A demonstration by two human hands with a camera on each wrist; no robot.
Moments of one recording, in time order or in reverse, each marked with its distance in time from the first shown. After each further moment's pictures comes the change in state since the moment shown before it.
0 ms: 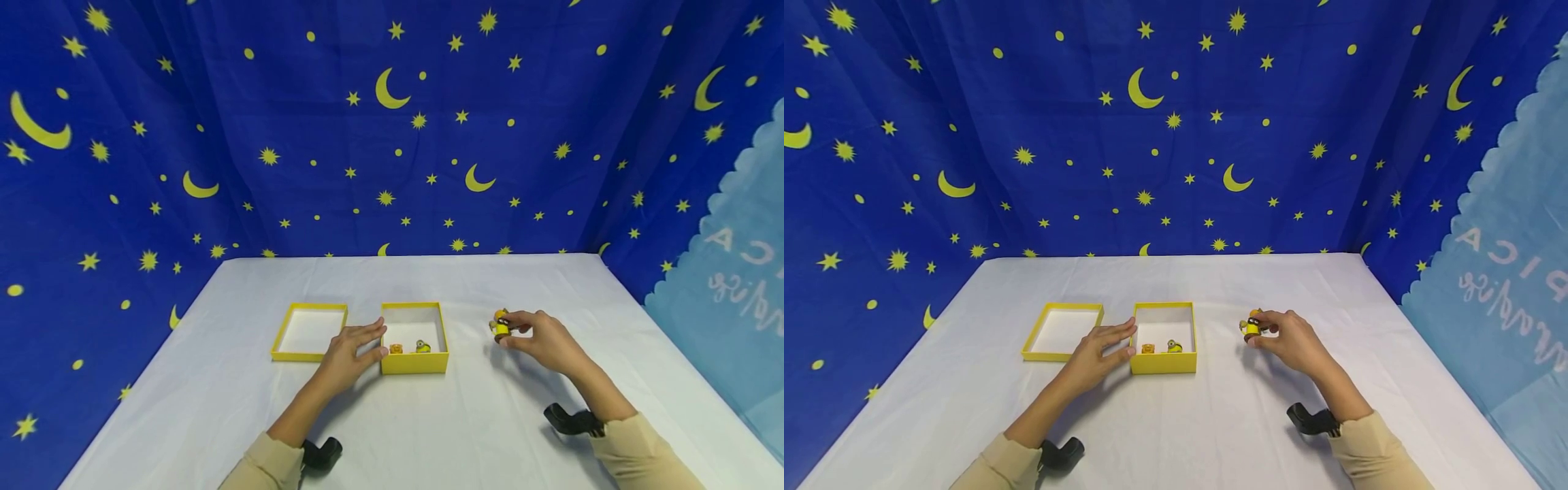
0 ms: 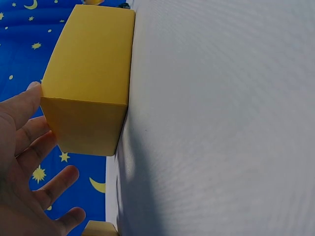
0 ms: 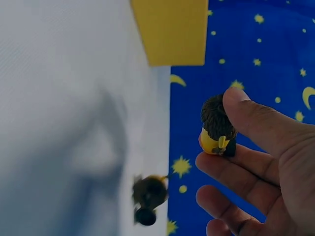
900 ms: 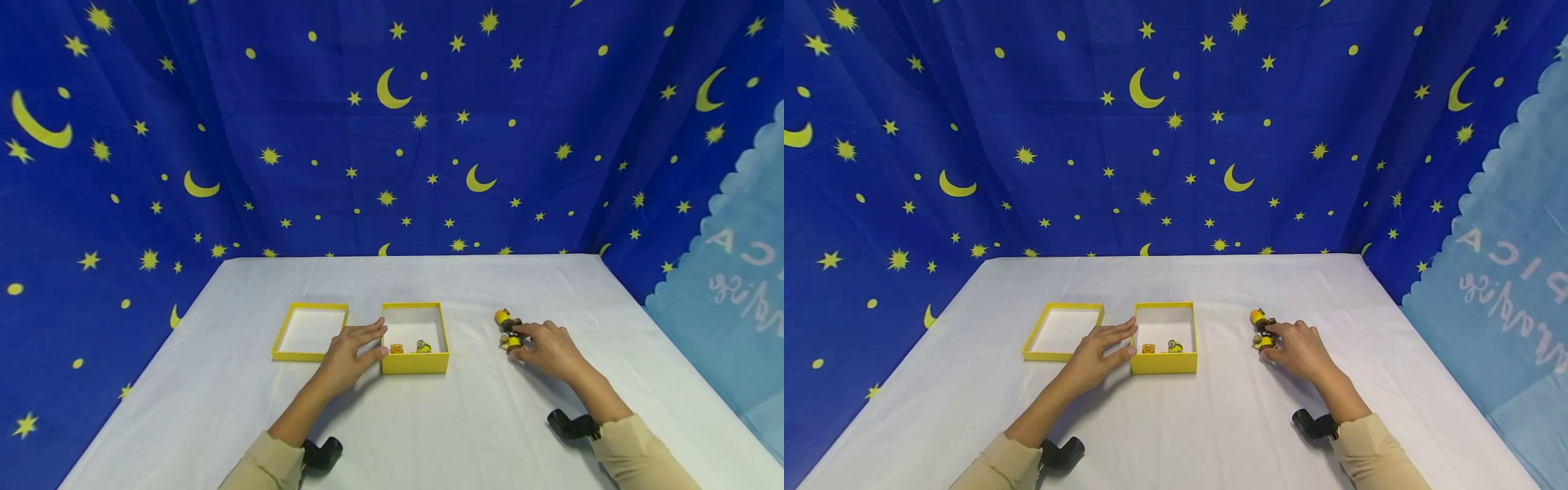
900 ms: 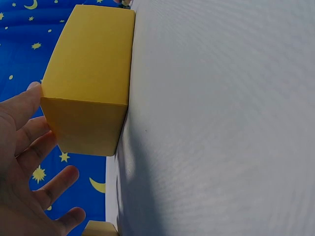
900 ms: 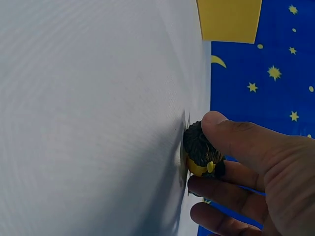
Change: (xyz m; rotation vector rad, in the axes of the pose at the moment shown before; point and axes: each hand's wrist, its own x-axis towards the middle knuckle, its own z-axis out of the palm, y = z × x) left_hand -0.001 0.002 -0.002 -0.023 -0.008 0.001; right_hand -0.001 0.022 0.019 -0.216 -0.045 0.055
